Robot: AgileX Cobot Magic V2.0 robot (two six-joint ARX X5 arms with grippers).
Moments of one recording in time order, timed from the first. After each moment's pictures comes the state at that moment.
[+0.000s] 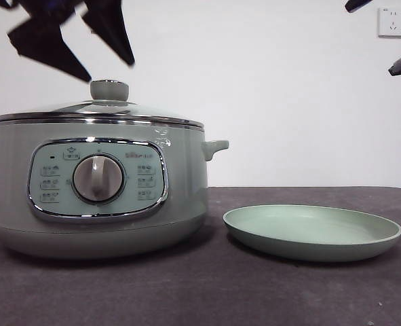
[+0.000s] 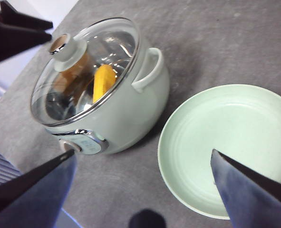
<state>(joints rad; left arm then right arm) -0.39 1.35 1.19 -0.51 0.15 -0.01 0.11 0.81 0.73 -0.51 -0.66 0.10</state>
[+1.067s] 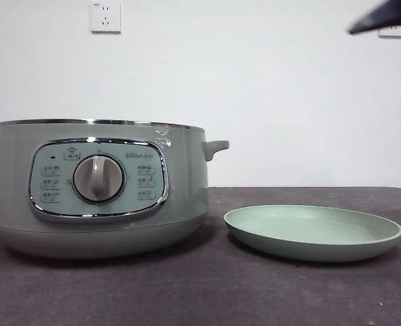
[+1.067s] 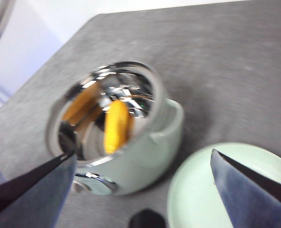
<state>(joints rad) -0.41 0.93 1.32 -0.73 -0.07 0.03 0.30 0.99 0.96 -0.44 -0.52 0.12</state>
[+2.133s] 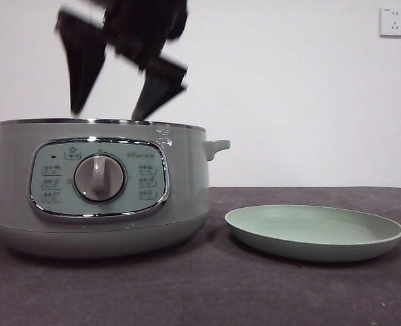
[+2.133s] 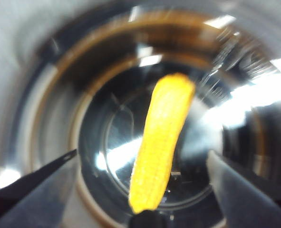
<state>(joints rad) -0.41 0.71 1.32 -0.97 -0.23 0.03 0.85 2.12 2.00 -0.91 -0.06 -0.10</state>
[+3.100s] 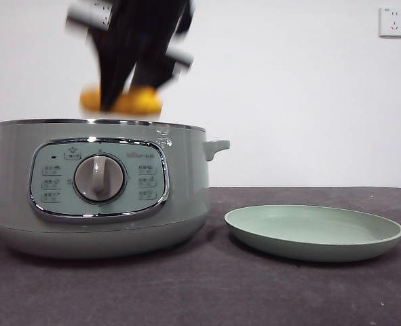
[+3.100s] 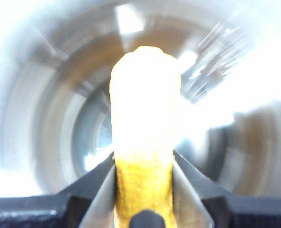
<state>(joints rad) -0.41 0.76 1.32 -0.98 -0.23 0.03 0.83 2.00 2.01 -0.94 -0.05 -0.12</state>
